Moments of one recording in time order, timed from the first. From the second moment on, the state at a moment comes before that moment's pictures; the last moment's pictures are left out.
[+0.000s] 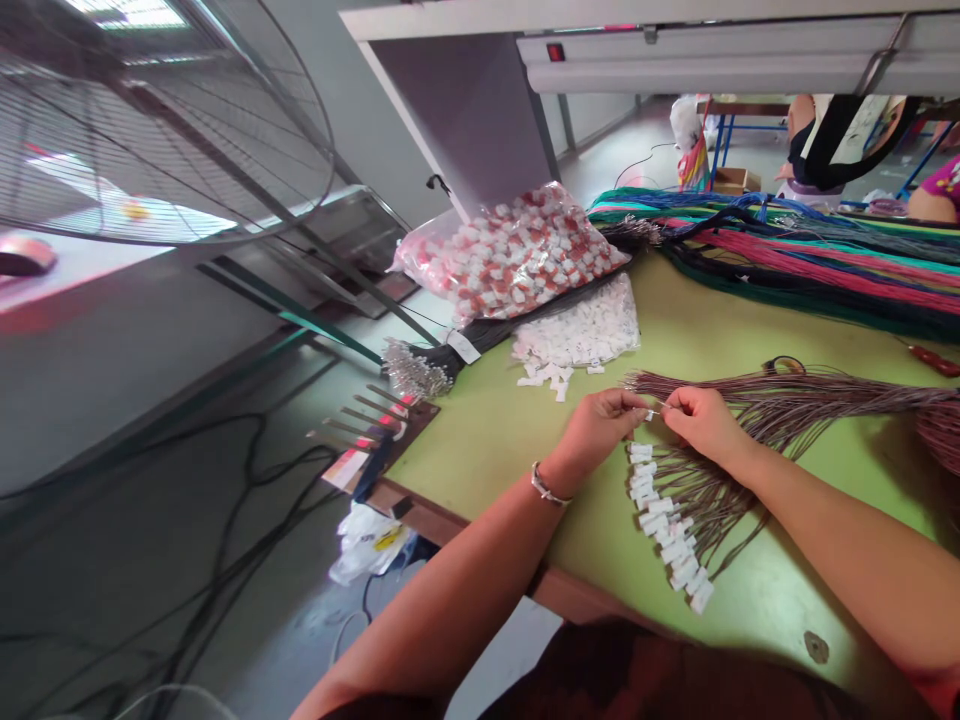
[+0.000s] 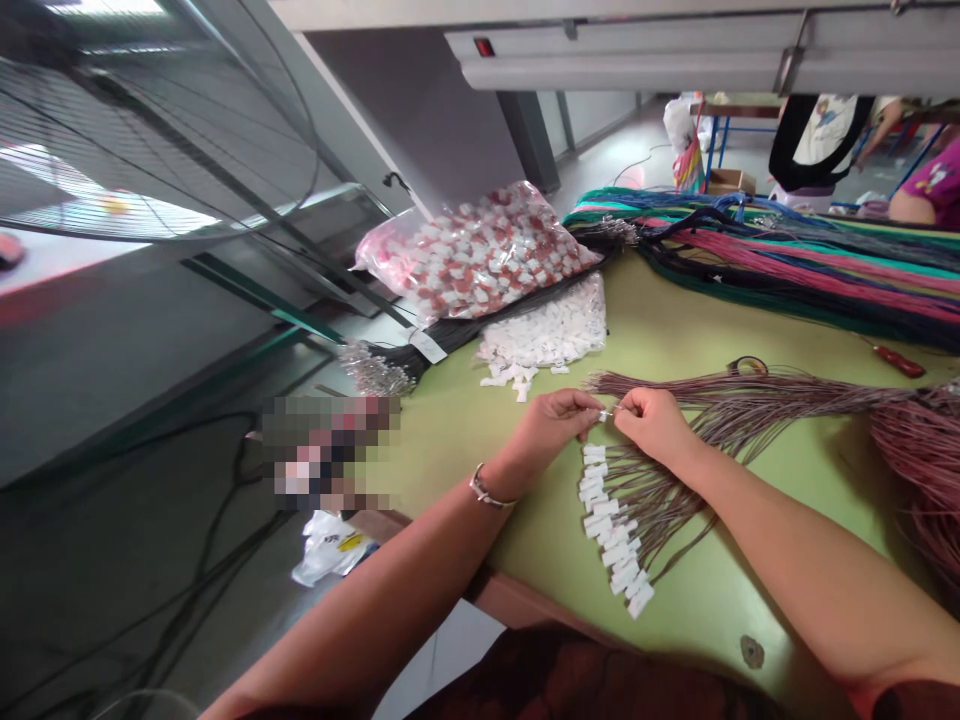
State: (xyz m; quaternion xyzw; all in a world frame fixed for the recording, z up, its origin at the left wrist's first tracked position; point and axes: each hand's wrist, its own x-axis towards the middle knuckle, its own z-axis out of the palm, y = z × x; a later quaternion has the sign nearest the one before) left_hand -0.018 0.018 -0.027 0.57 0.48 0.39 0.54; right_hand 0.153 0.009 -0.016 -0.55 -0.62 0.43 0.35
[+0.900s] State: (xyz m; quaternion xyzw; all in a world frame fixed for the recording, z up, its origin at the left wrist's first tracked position) left_hand -0.009 0.016 -0.025 0.51 0.49 0.44 0.55; right_hand 0.162 0.017 -0.013 -0.52 -0.56 0.55 0.33
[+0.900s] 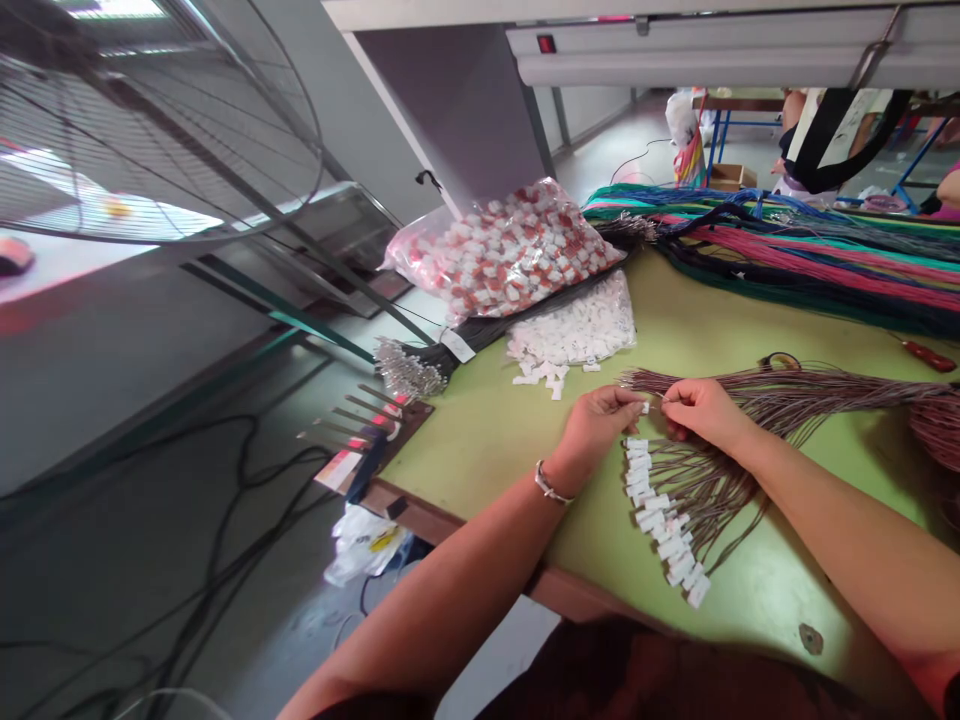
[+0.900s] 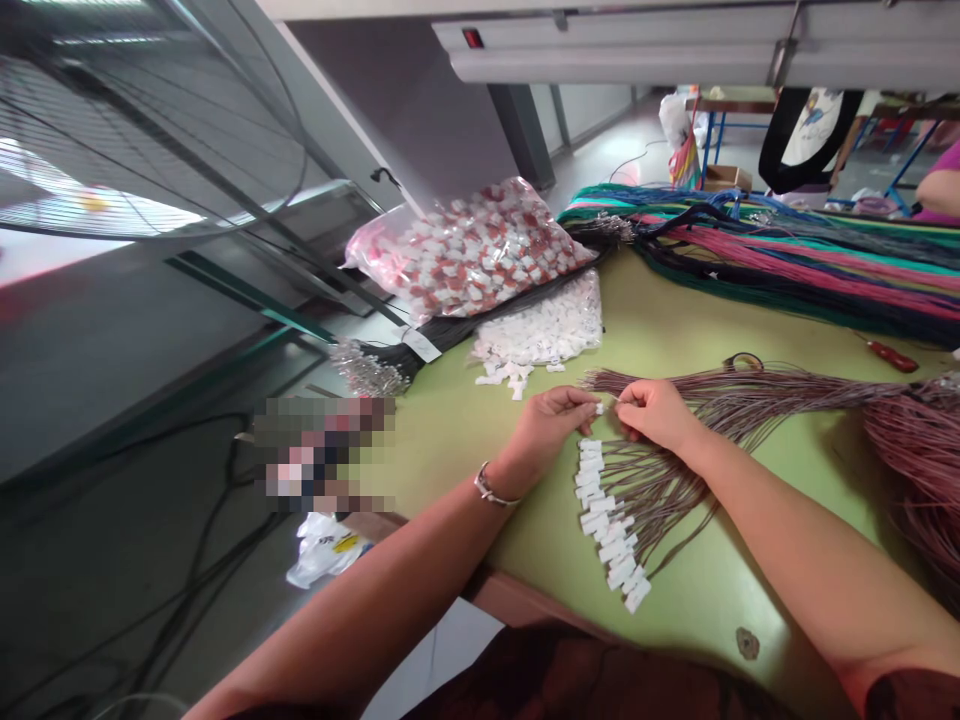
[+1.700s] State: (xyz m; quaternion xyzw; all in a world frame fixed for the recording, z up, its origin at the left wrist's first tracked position) left_hand 0.007 0.010 -0.030 0.54 0.50 0.45 0.50; right_hand 0.157 0.012 -0.021 -0.53 -0.66 0.40 0.35
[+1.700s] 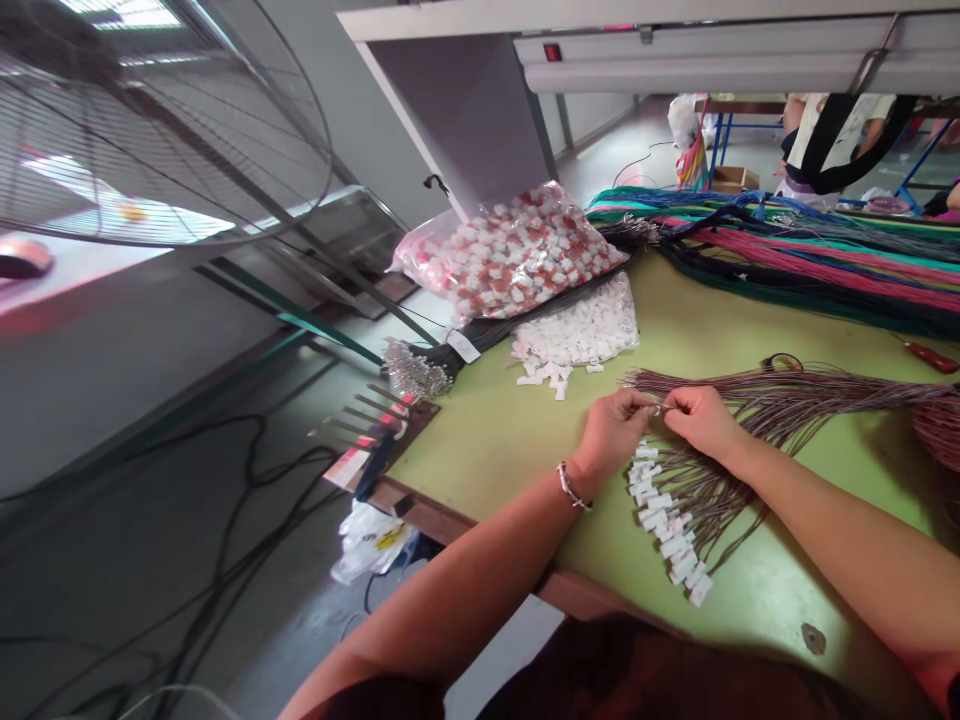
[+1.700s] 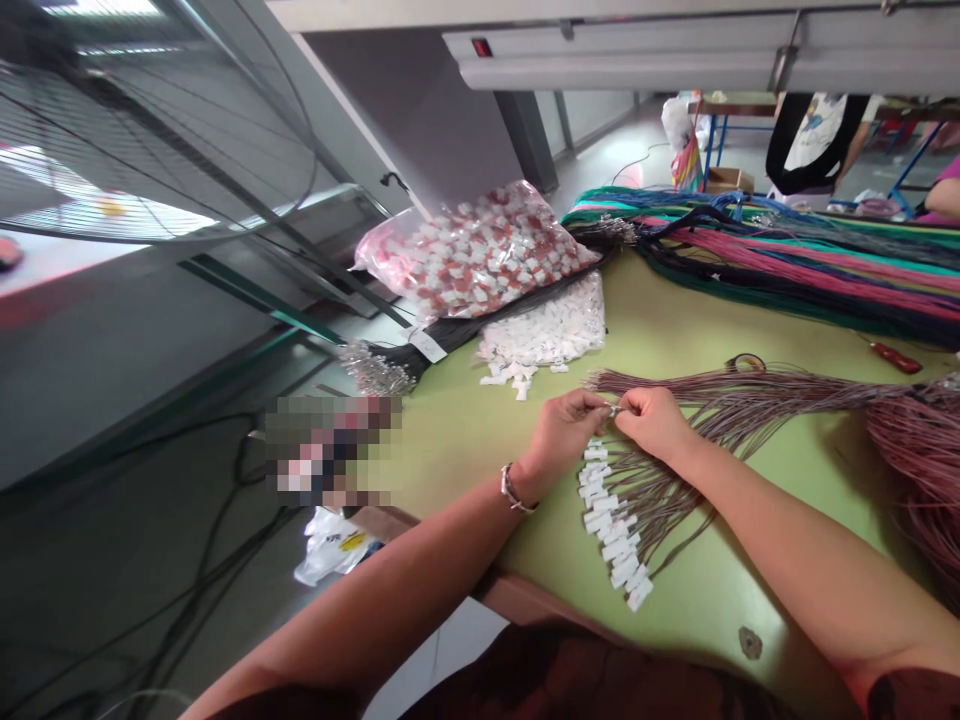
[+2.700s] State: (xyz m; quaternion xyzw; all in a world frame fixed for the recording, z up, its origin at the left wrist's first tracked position) left_hand -0.005 0.019 -0.025 0.47 0.48 0.44 0.60; right_hand 0.153 0.008 -0.018 -0.50 -0.83 0.04 0.23
